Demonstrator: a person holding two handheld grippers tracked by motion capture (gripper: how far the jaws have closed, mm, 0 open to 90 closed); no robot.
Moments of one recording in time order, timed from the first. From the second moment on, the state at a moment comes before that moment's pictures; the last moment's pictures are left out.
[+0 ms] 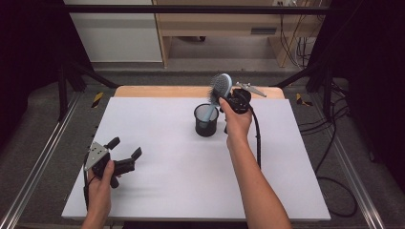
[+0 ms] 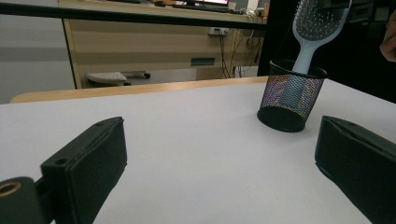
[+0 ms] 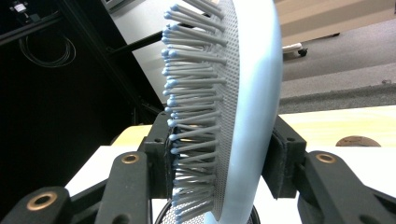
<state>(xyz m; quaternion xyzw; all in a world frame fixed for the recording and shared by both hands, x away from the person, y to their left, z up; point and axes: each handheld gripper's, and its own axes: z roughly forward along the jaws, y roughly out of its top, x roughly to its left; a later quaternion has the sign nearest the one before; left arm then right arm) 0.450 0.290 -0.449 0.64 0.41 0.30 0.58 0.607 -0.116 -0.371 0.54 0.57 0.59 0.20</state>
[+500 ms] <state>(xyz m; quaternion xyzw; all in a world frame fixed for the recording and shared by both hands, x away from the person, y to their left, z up) 0.451 0.290 -0.450 0.64 0.41 0.30 0.57 0.608 -0.114 -0.374 0.54 0.57 0.58 0.19</state>
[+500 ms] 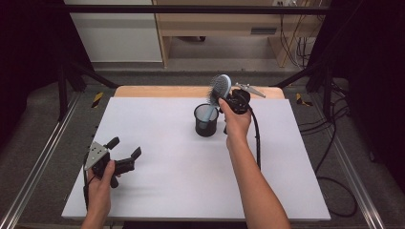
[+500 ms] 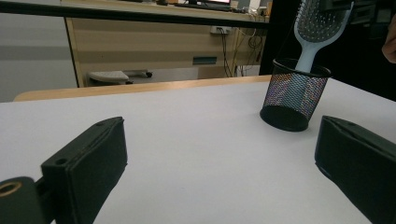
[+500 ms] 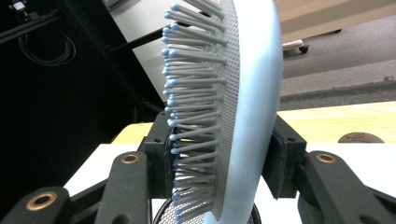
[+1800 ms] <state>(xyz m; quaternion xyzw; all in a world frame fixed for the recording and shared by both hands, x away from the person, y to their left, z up) 0.451 0.290 -0.450 0.64 0.41 0.30 0.57 0.613 -0.120 -0.396 0.57 0.55 0.59 0.16</state>
